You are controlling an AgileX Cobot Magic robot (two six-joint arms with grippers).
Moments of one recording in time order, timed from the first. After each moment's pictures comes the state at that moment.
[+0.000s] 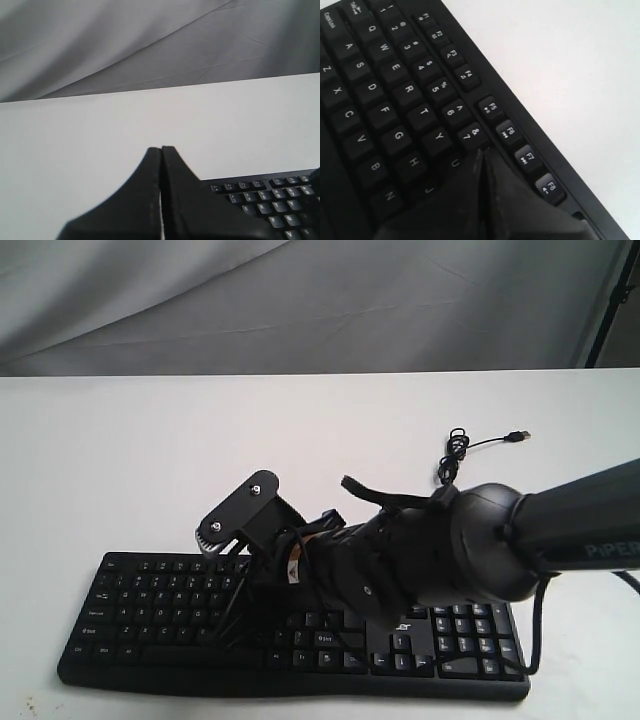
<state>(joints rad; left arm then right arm) -0.18 0.00 0.00 0.04 0.26 -0.02 0.90 1.96 -1.00 0.14 -0.04 -0.18</state>
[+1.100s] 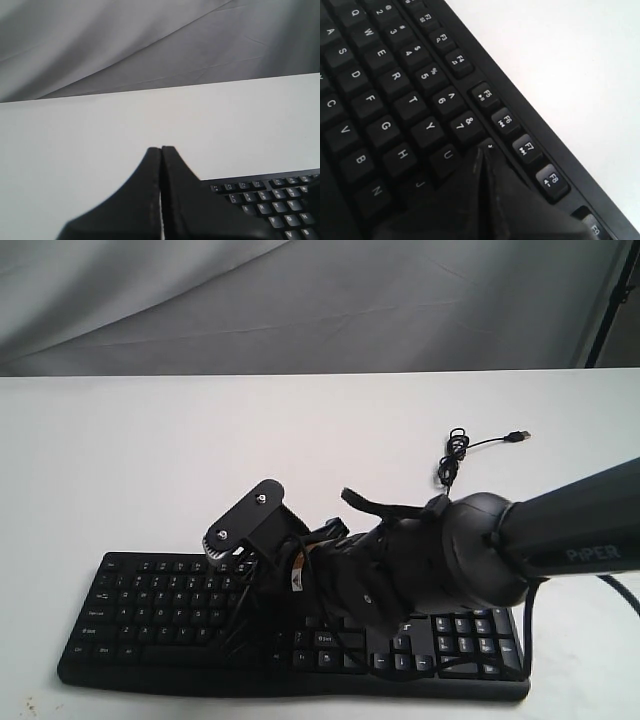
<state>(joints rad) -0.18 0.00 0.00 0.04 0.26 -0.02 0.89 2.00 -0.98 0.14 -0.08 -0.18</state>
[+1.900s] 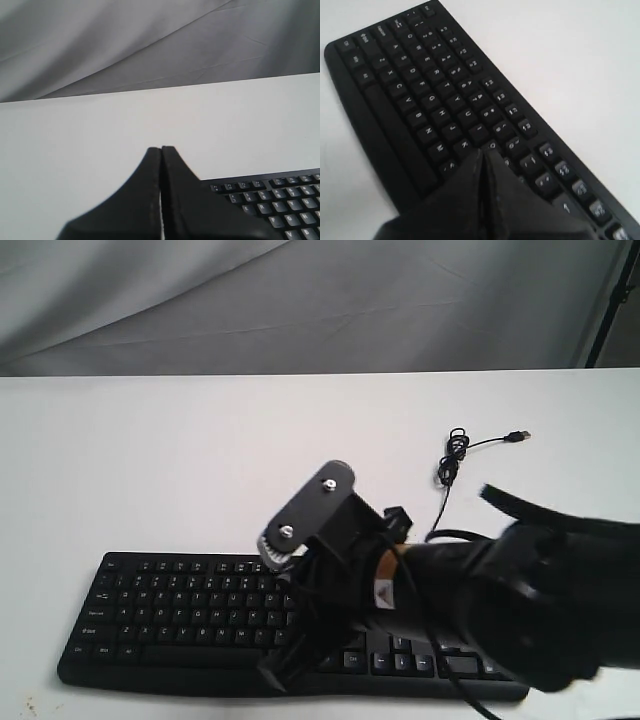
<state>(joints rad) -0.18 0.00 0.00 0.04 0.26 -0.02 0.91 1.61 -0.71 0.14 -0.08 -0.17</state>
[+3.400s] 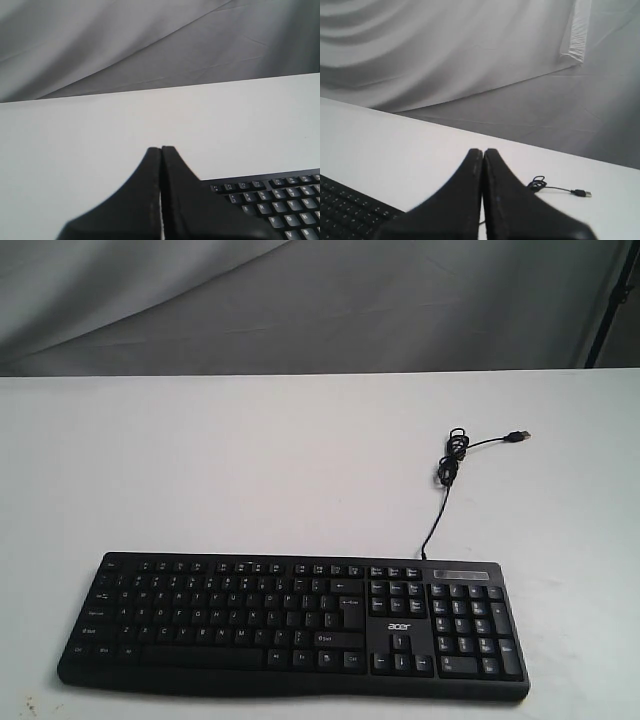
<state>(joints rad) -0.18 0.00 0.00 0.04 0.26 -0.02 0.40 0.02 -0.09 0.10 0.15 -0.15</state>
